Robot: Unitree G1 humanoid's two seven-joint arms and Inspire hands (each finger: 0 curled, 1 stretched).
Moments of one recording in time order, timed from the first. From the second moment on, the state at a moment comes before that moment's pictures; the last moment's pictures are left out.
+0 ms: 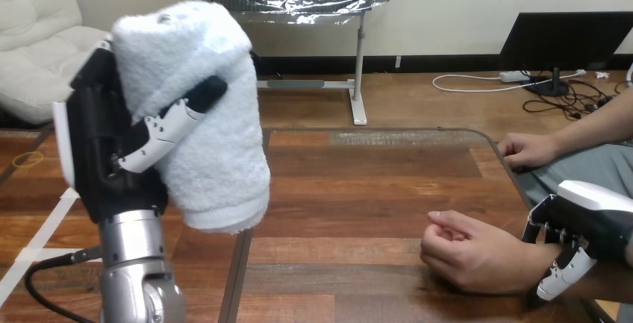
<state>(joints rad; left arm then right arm) -0.06 -0.06 0.10 -0.06 -0.27 -0.41 0.02 -0.14 -0.84 0.11 0.22 -0.49 0.03 0.50</state>
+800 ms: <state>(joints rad) -0.13 -0.05 0.10 0.14 -0.26 -0.42 0.00 -0.14 -0.84 0.05 0.19 -0.42 0.00 0.48</state>
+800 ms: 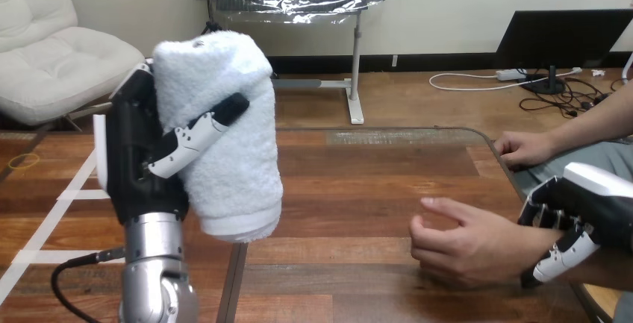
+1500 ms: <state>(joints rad) -0.27 -0.06 0.10 0.41 -0.26 -0.50 -0.02 -0.18 -0.83 0.02 0.15 -0.37 -0.05 0.47</state>
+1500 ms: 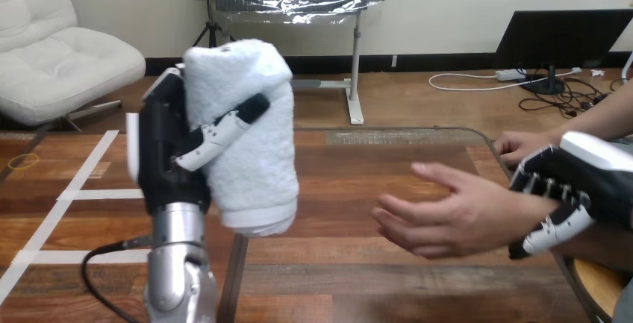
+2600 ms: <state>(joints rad) -0.49 -0.09 0.18 0.92 -0.31 -0.57 -0.10 -0.23 -0.81 0.02 0.13 -0.35 -0.05 0.47</state>
